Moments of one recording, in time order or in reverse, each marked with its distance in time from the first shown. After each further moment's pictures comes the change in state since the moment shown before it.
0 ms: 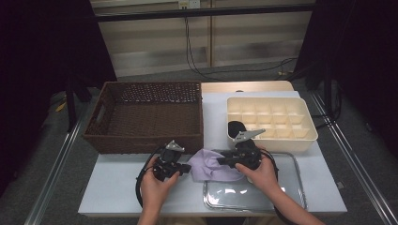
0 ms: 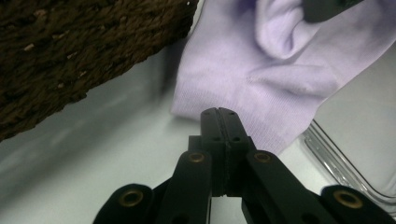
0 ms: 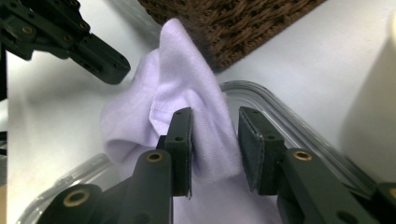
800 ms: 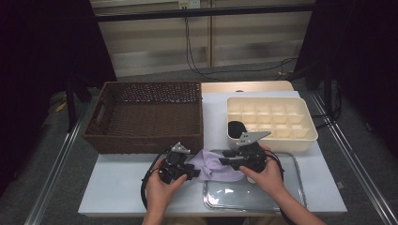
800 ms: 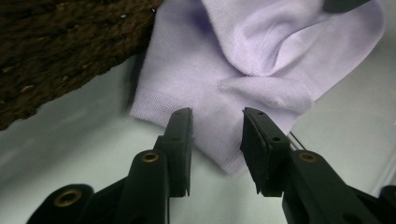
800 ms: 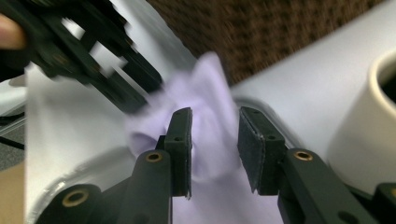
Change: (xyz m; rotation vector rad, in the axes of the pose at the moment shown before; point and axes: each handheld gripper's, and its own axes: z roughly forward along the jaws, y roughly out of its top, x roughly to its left) left arm -0.014 0.001 0.015 -0.013 -0.043 -0.002; right arm 0.015 0.005 -0.022 -0.049 -0.008 -0.129
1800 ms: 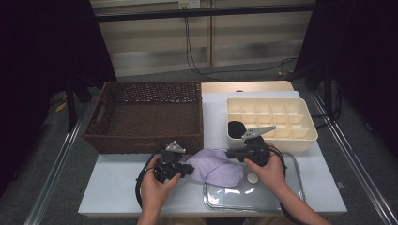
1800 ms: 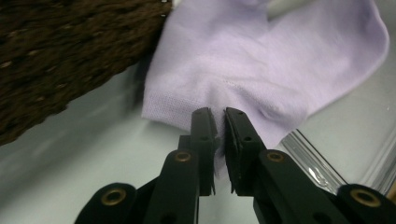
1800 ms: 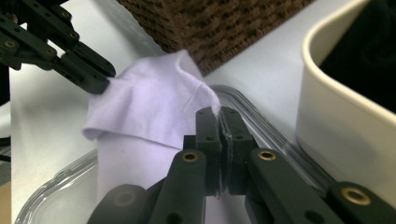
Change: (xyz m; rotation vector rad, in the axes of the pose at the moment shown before) left arm 0.007 -0.001 -0.021 -0.014 0.010 0.022; right arm -0.026 -0.007 -0.002 0.024 -0.012 0.138
